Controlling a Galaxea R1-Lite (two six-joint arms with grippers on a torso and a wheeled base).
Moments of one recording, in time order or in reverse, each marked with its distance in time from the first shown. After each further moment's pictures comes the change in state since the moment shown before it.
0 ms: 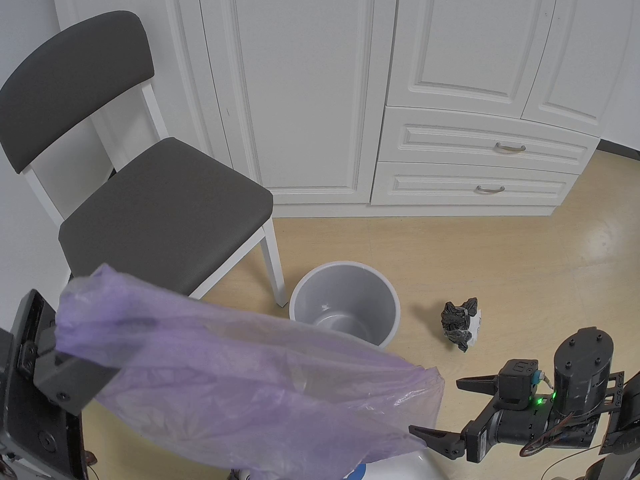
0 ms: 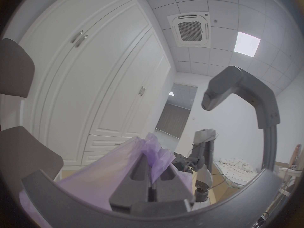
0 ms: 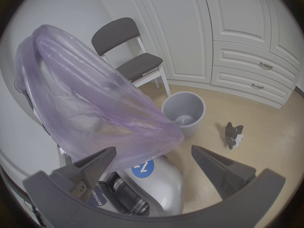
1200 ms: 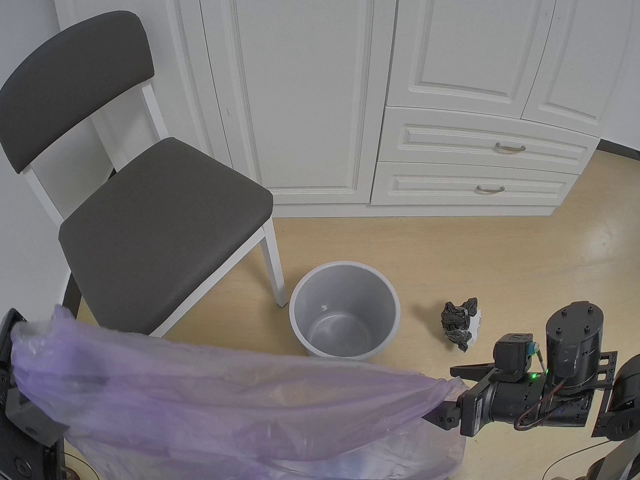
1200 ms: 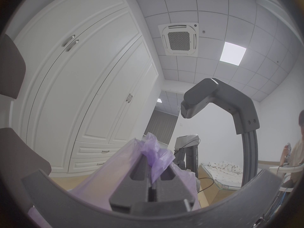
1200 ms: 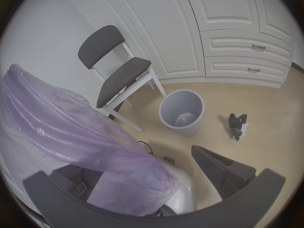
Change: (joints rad) left arm -0.005 -0.031 0.085 -0.151 -0.138 -0.025; right arm -0.104 0.059 -0.071 -0.003 0.101 0.131
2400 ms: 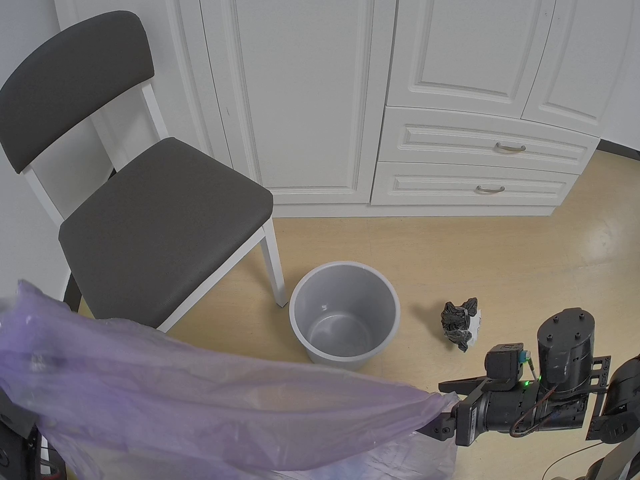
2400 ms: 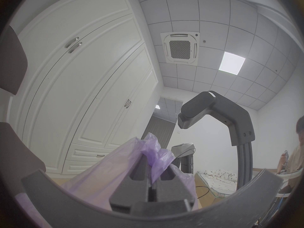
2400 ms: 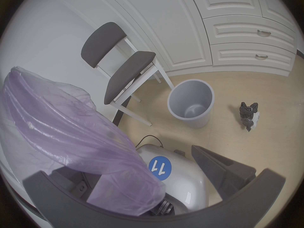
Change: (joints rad) left arm -0.003 0.007 0.011 -0.099 -0.004 -0.074; right arm 0.001 0.036 0.018 -0.026 0.100 0.053
